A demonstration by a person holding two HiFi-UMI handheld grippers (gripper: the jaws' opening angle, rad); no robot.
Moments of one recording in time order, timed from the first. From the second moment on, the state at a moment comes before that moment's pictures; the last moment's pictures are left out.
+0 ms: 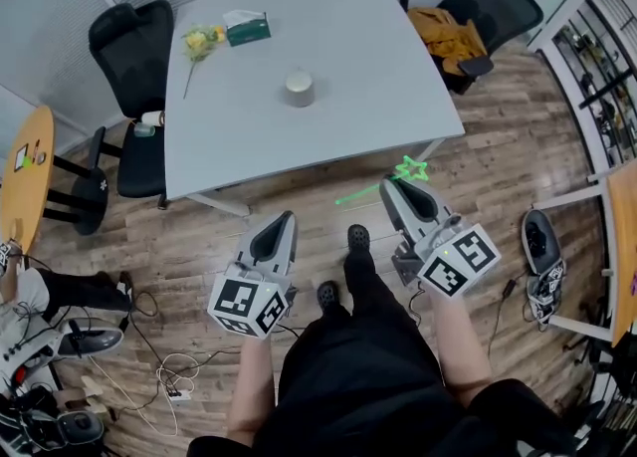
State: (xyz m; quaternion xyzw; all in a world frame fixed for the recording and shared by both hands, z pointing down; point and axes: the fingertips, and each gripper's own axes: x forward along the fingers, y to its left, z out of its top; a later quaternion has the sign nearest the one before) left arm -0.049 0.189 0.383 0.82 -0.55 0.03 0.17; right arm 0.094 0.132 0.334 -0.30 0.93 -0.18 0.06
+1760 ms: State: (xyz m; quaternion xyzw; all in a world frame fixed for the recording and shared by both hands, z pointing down) left arm -0.043 -0.007 0.394 0.76 -0.62 0.04 0.19; right arm 0.055 -0.096 0.368 -0.17 0.95 -0.25 0.04
